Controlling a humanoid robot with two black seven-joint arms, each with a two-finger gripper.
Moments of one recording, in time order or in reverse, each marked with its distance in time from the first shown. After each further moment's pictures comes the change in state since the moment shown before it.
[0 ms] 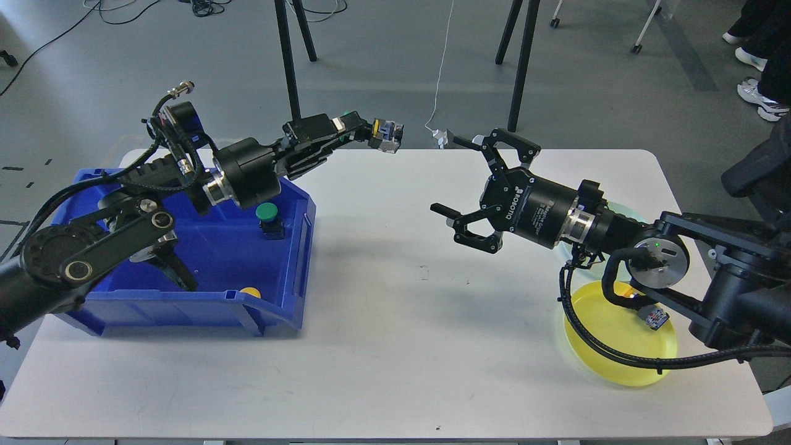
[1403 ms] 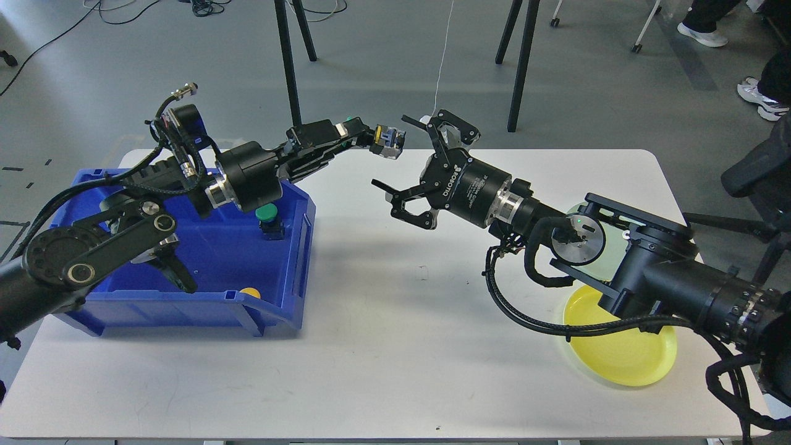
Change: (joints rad) left arm 0.000 -0.001 0.006 0.000 0.026 0.000 0.000; right arm 0.078 0.226 0.011 -0.194 0.186 0.000 -0.070
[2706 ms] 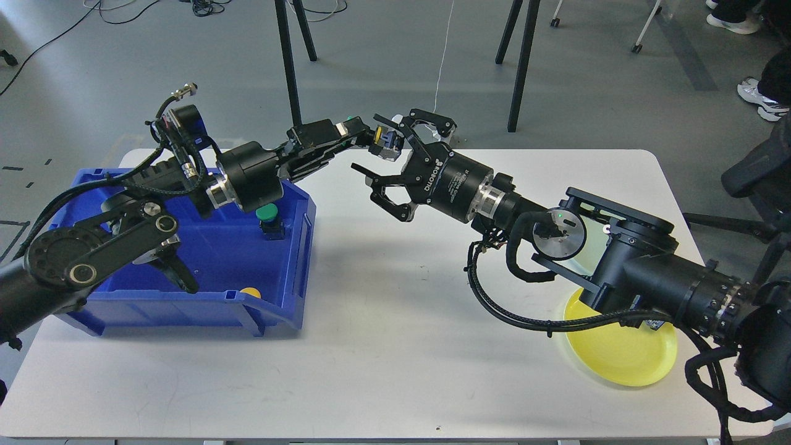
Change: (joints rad) left arm 0.001 -0.003 0.002 0.000 0.000 0.014 0.000; right arm 0.020 0.059 0.006 -0.035 0.000 0.000 0.007
